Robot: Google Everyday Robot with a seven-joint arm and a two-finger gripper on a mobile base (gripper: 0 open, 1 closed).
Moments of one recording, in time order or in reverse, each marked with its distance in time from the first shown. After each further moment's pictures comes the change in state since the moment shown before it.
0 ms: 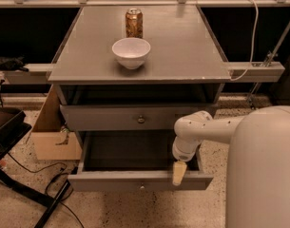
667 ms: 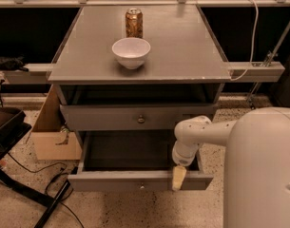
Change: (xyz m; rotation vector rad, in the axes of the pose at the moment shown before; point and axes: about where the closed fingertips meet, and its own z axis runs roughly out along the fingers) arm 0.004 0.013 0.022 -0.054 -0.005 0.002
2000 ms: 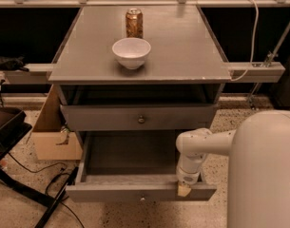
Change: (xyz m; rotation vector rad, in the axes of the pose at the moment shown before) arm 0.029 0.086 0.021 -0.234 0.070 0.021
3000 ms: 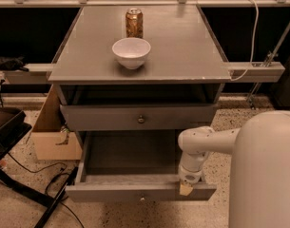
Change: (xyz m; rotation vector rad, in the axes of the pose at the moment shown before) arm 0.010 0.004 -0.008 -0.025 0.010 0.035
